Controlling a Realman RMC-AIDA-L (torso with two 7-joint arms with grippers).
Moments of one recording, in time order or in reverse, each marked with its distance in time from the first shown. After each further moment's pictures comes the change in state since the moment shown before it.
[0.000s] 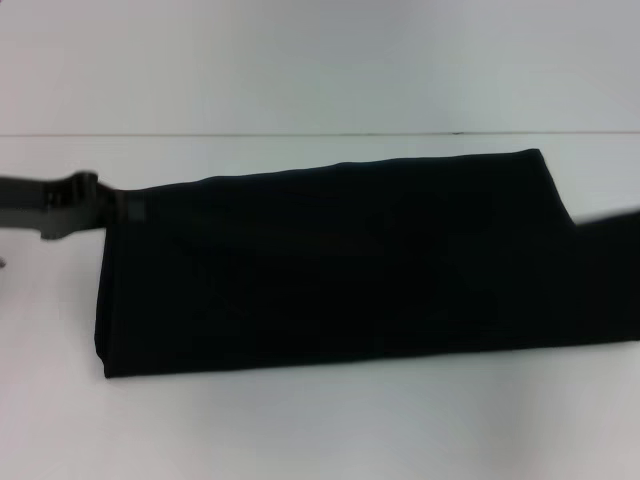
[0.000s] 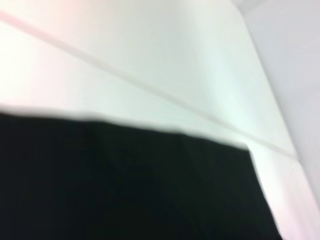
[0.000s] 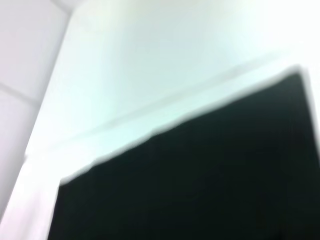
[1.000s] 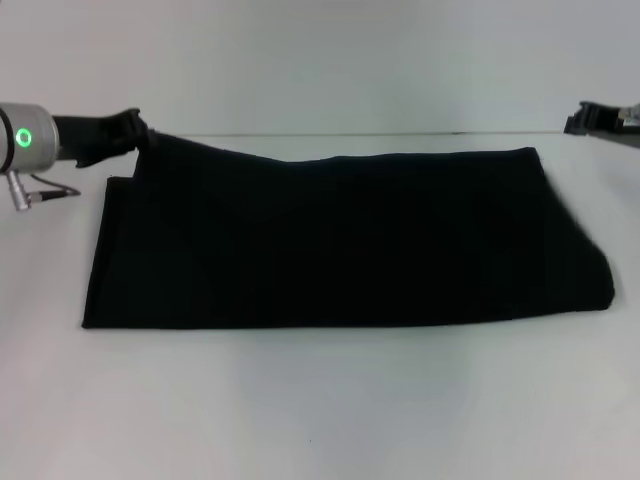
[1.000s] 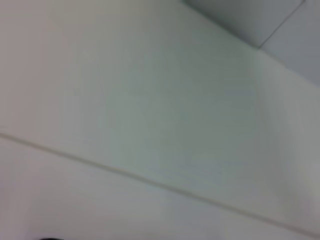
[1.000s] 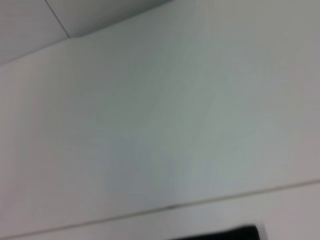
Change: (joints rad) left arm -0.100 -0.075 0.211 -0.123 -0.056 -0.675 -0.059; right arm 0.221 0.038 -0.315 0.448 -0.001 0.923 -0.052
